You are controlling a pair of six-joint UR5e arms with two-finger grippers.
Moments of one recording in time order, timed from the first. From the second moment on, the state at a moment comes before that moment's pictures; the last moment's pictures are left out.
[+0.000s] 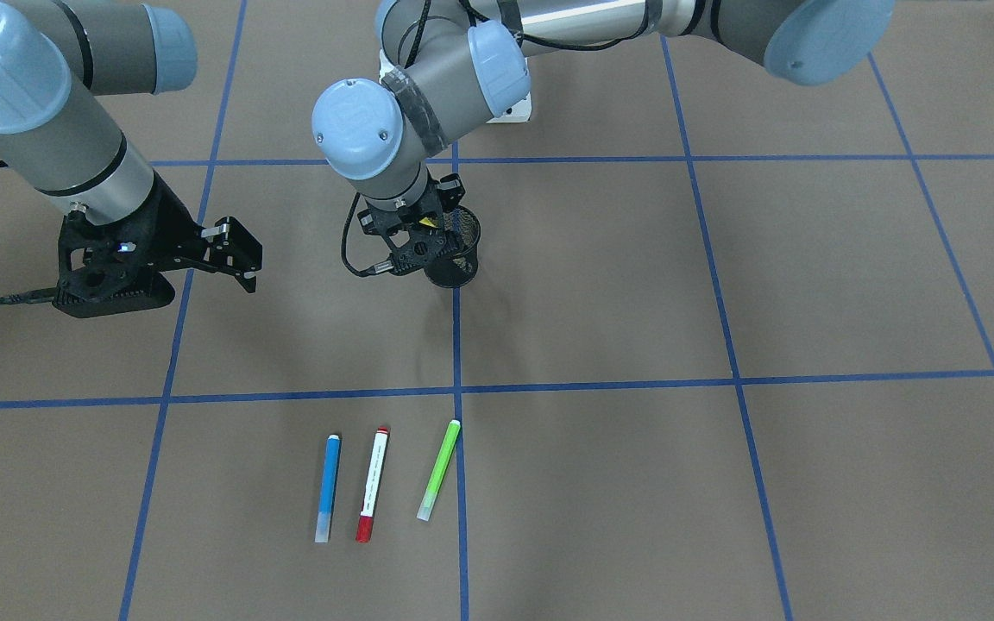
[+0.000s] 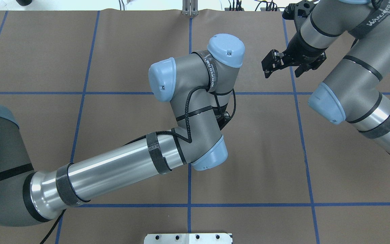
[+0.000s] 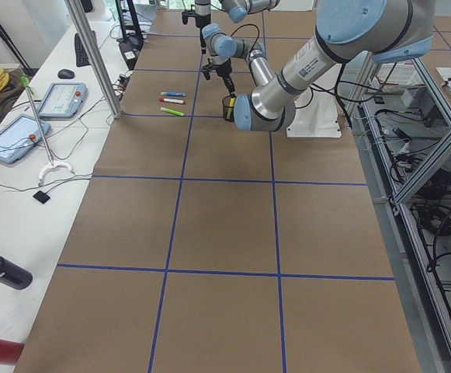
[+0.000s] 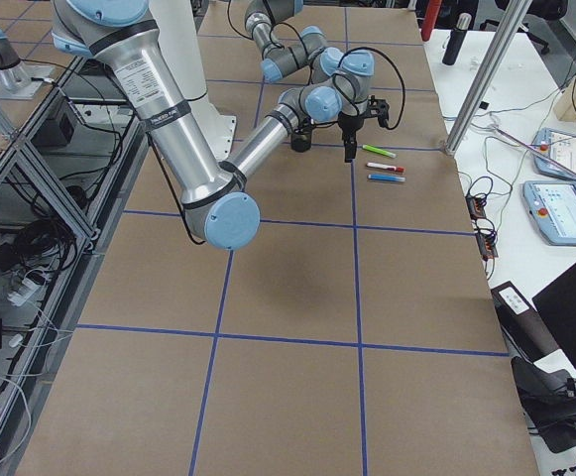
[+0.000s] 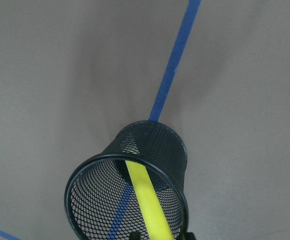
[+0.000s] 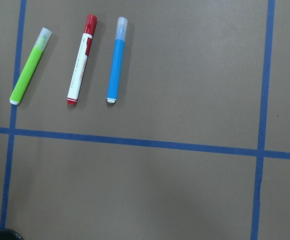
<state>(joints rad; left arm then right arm) -0.52 -2.73 -1.23 -1.22 -2.16 -1.40 0.93 -1.04 1.82 -1.70 2.19 0.80</state>
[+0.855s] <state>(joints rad) -0.52 -2.73 -1.32 -1.11 -2.16 -1.37 0.93 -1.04 1.83 -1.70 2.19 0.80</state>
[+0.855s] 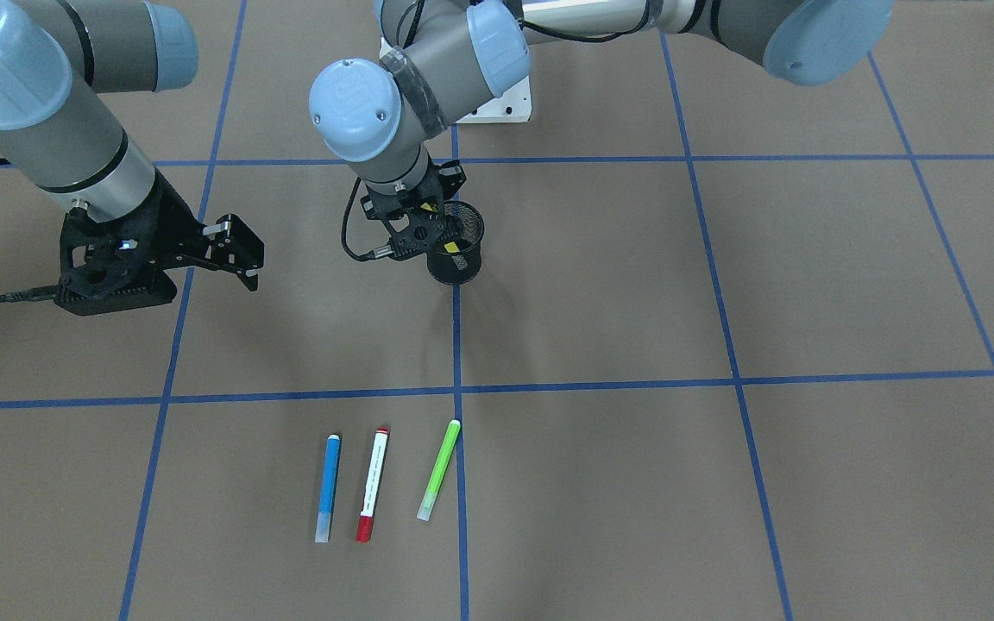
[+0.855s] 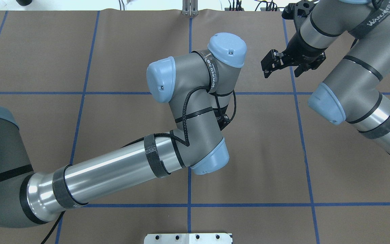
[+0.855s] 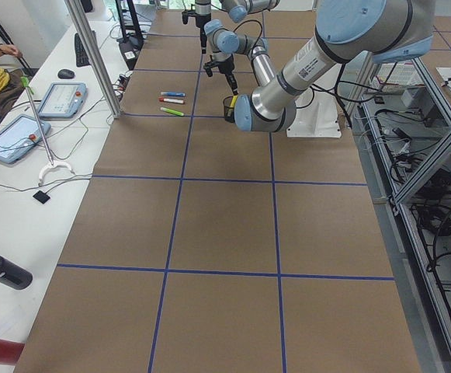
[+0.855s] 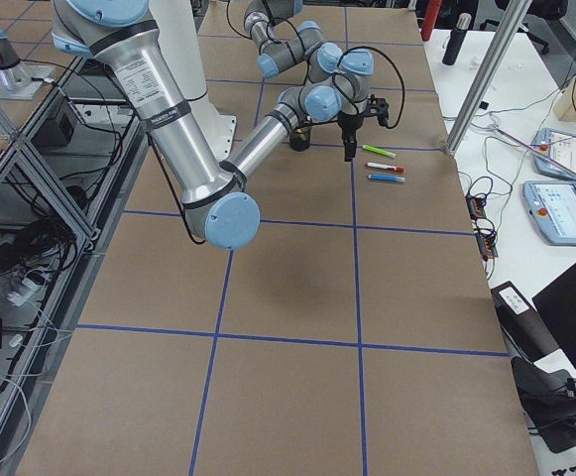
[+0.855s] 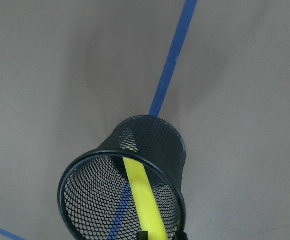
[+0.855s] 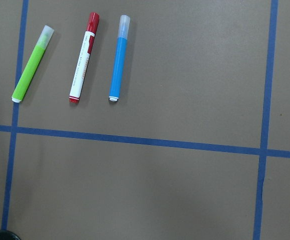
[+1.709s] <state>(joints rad) -0.61 -2.64 -1.67 -1.00 -2.16 -1.24 0.93 -1.04 1.82 -1.70 2.19 0.80</state>
